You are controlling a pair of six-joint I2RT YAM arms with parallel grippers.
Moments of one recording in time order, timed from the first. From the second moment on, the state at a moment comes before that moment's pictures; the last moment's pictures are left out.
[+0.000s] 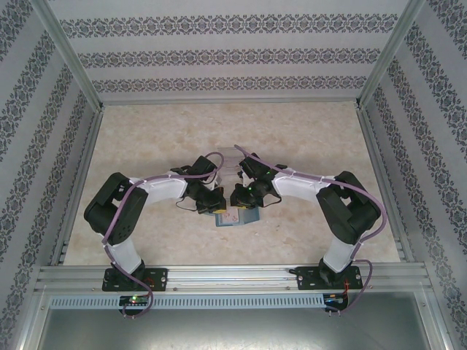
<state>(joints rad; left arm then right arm) -0.57 1.76 0.95 -0.41 0.55 -0.77 0.67 1.75 1.00 -0.44 -0.46 0.75</state>
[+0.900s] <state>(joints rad) -0.57 1.76 0.97 -0.44 0.52 -0.75 0.67 1.78 1.03 -0.52 -0.40 0.72</state>
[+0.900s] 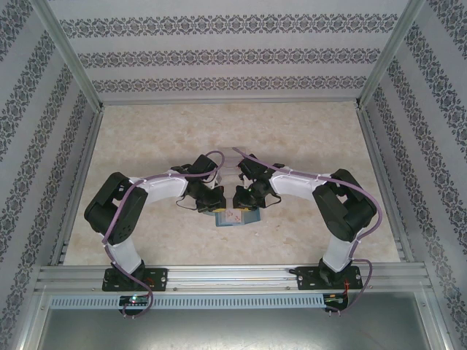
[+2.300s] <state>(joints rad) -0.62 1.84 1.12 -0.62 0.45 -0.68 0.65 1.79 1.03 -0.52 -0.41 0.72</state>
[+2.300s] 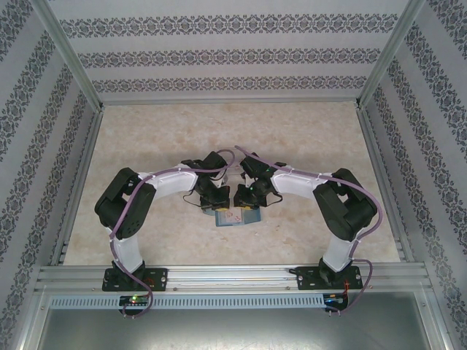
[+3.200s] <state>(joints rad) -0.62 1.85 1.13 -0.62 0.45 -0.67 0.62 1.77 1.00 -0.45 -0.48 0.73</state>
